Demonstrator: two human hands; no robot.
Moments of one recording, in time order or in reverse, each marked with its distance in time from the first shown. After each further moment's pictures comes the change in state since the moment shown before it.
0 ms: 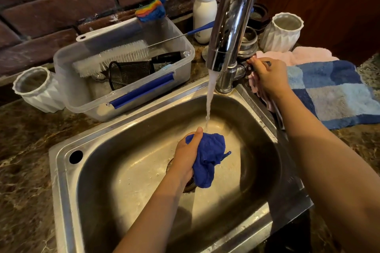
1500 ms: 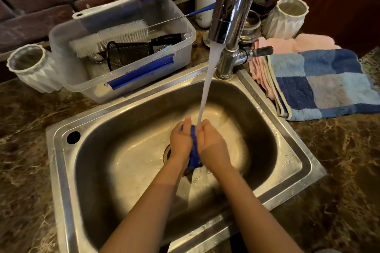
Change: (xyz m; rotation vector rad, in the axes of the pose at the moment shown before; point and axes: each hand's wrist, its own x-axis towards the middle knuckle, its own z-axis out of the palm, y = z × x) left_hand -0.002 -0.013 0.000 0.065 0.244 0.118; right_hand -0.181 0.011 0.109 -0.190 -0.324 0.232
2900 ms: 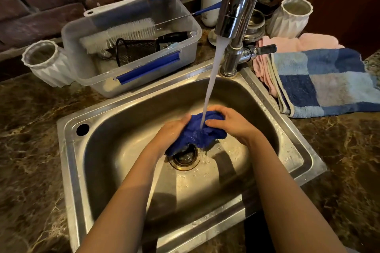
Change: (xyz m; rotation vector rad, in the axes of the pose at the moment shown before) left_hand 0.002 0.031 -0.054 0.399 -0.373 -0.069; right_hand 0.045 0.014 -0.058 0.310 -0.424 0.024
